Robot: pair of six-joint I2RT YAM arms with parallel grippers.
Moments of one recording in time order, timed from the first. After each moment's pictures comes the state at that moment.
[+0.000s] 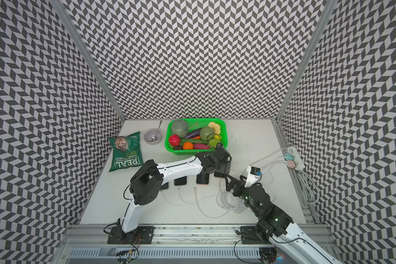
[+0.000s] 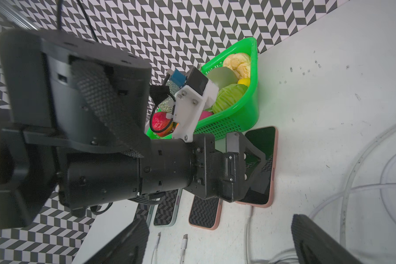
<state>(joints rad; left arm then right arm) -1.00 2.15 1.68 -0.50 -0.25 -0.62 0.74 0.31 0.26 -0.26 0.30 0.74</state>
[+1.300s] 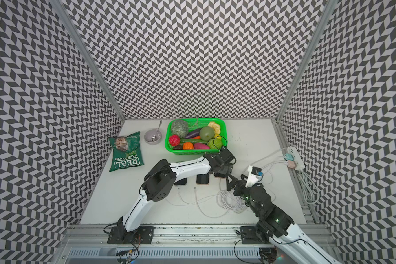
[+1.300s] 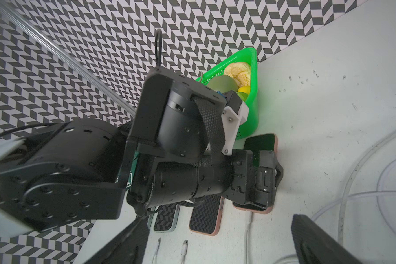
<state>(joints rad) -1.00 2.33 1.83 -0.56 -0.29 -0.59 0.74 0.29 0.26 -0.25 0.32 0.73</state>
